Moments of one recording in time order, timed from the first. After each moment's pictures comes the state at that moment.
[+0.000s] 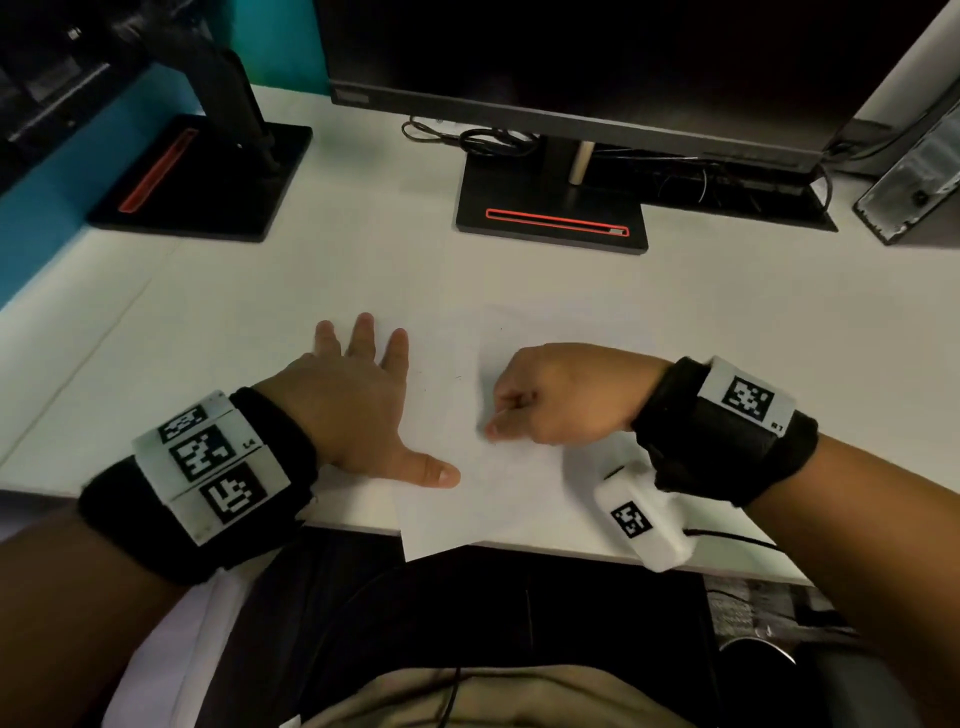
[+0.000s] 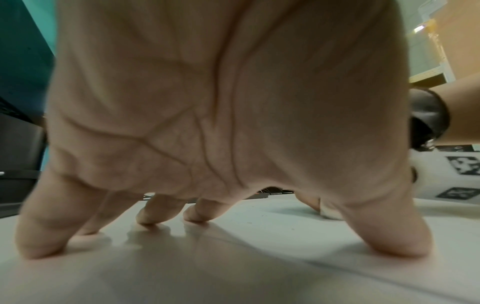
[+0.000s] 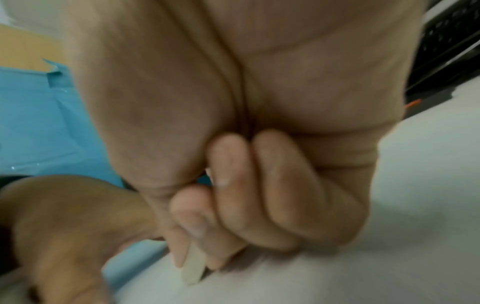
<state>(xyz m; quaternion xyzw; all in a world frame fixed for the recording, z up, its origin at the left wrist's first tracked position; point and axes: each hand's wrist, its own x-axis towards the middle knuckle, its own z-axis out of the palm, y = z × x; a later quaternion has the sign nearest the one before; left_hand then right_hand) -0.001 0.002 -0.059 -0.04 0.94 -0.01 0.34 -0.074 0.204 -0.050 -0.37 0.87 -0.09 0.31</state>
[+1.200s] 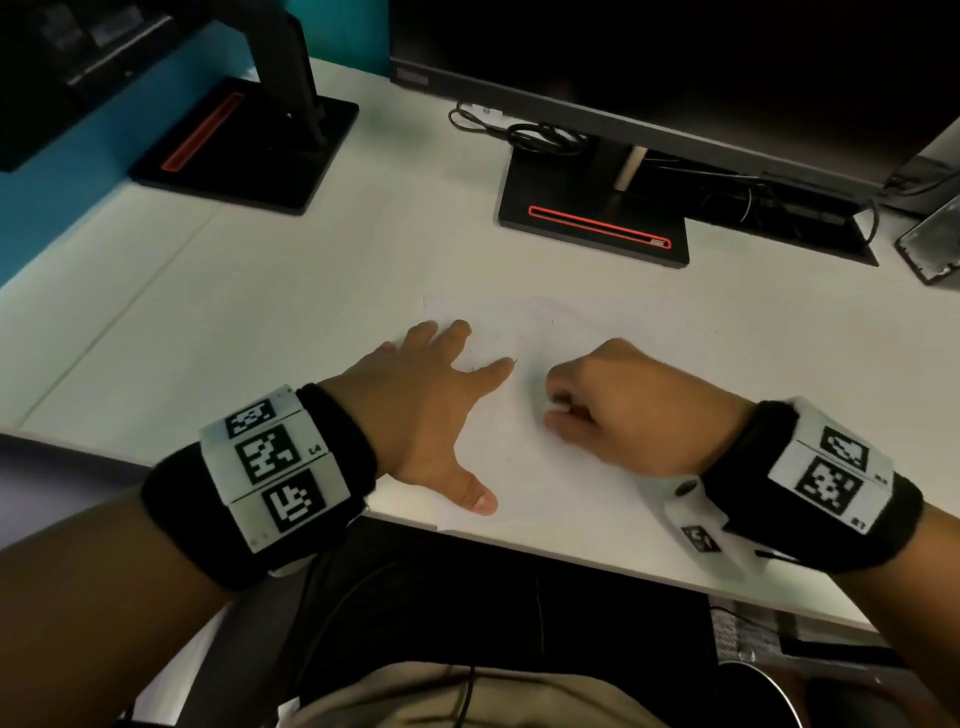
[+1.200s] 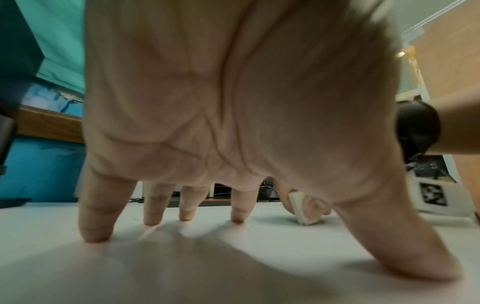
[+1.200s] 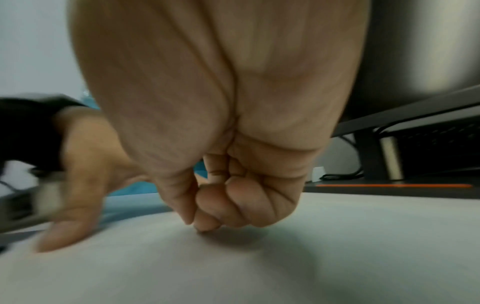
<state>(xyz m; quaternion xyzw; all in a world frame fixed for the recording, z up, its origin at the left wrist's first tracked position) 0.008 0.013 -0.058 0.09 0.95 0.05 0.28 -0.067 0.221 -0.057 -0.46 0.87 -0.06 0.14</state>
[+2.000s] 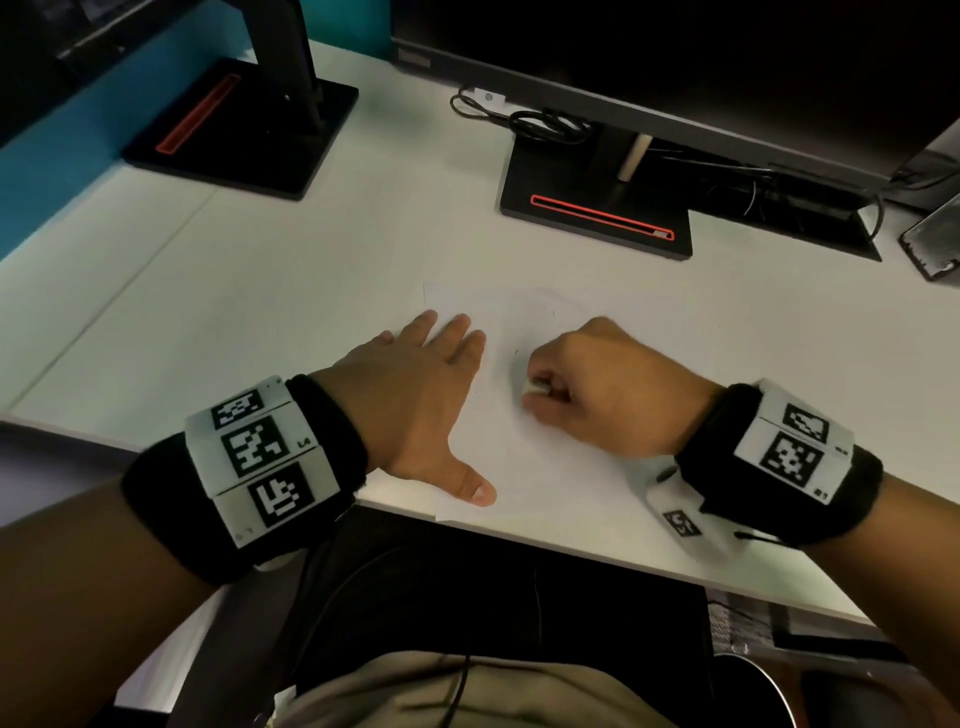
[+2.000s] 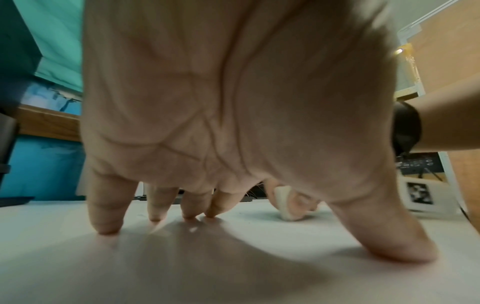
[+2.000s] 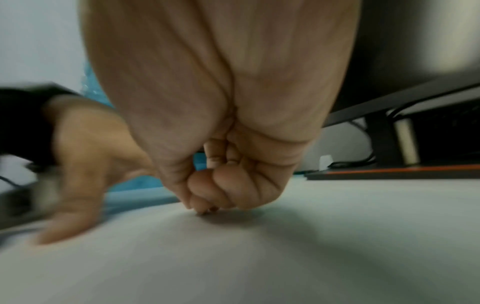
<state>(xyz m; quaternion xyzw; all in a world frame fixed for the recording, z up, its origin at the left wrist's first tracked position) 0.010 0.009 -0.064 0.09 0.95 0.02 0.28 -0.068 0.203 -0.059 -0.46 0.87 -0.09 0.14</state>
